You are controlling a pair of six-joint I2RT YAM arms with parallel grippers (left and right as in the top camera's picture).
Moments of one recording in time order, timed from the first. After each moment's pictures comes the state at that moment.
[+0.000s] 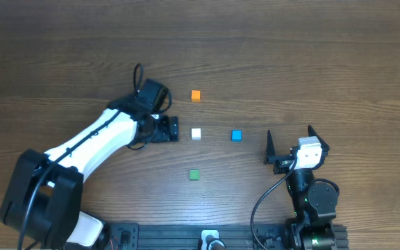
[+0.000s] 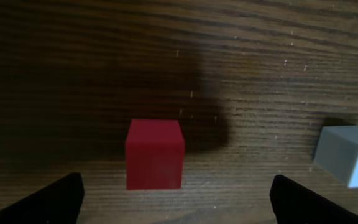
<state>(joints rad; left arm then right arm) -0.46 1.65 0.94 -0.67 0.02 -0.52 0.10 0.01 0.01 -0.08 -0.01 -0.06</state>
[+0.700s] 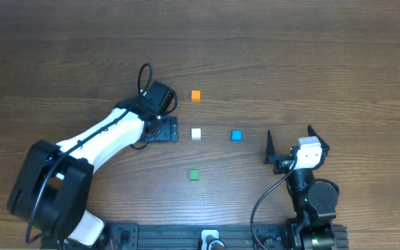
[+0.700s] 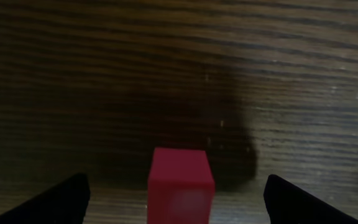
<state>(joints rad) -0.47 1.71 0.94 -0.63 -0.09 -0.52 0.10 0.01 0.01 -0.08 -0.01 -0.06</state>
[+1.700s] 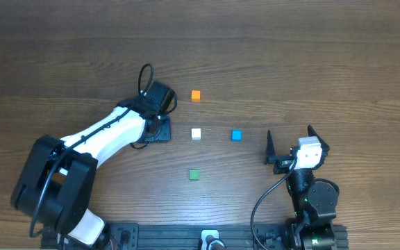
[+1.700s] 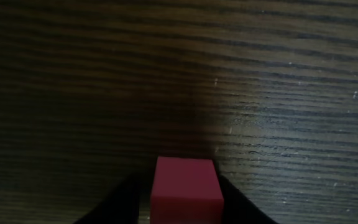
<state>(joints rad) -0.47 1.74 0.94 -0.62 -0.09 -0.52 0.10 0.01 0.01 -0.08 -0.01 -0.06</state>
